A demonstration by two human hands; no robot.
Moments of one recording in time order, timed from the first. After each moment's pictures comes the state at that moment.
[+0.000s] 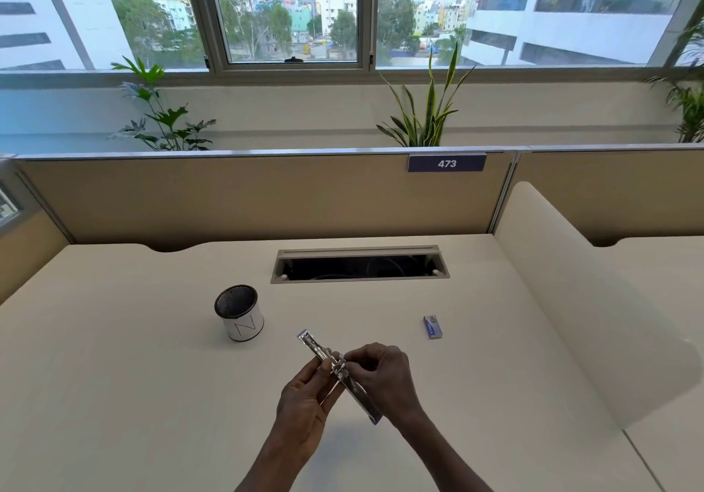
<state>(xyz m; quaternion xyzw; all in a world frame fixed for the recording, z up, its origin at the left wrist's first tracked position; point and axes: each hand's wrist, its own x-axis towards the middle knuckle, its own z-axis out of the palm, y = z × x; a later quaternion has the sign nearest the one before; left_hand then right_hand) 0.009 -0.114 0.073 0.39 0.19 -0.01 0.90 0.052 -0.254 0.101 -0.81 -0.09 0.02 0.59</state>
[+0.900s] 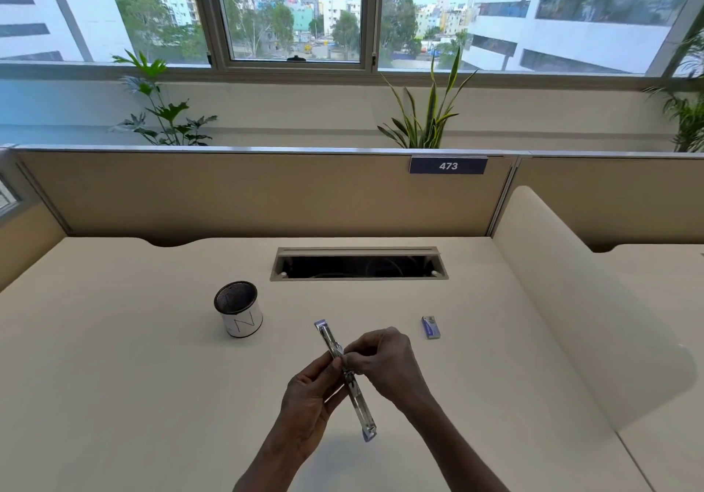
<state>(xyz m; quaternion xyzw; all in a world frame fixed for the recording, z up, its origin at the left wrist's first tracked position) 0.007 -0.116 0.078 0.42 0.15 -0.05 0.89 0.050 -0.258 0.149 -0.84 -0.11 0.07 0.53</state>
